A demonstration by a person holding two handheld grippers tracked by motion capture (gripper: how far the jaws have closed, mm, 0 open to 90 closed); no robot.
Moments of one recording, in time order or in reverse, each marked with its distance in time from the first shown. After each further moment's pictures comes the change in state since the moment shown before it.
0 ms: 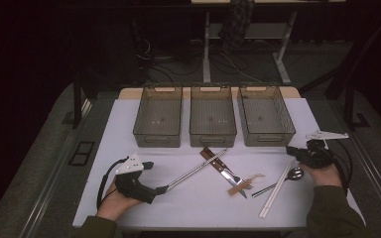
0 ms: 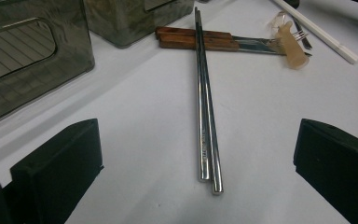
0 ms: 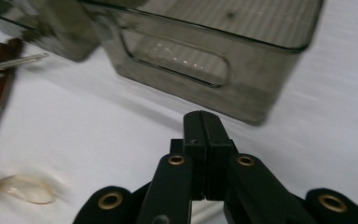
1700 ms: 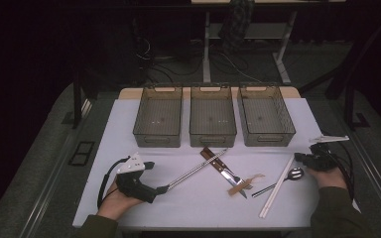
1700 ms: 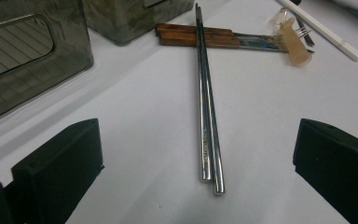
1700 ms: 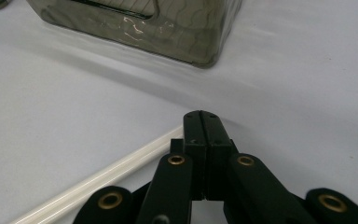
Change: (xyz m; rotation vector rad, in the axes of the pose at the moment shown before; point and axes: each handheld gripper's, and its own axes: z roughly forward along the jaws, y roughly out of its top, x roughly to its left) left arm 0.000 0.001 0.003 0.014 -0.002 0.001; right arm -0.024 -0.019 0.010 0.125 -0.082 0.041
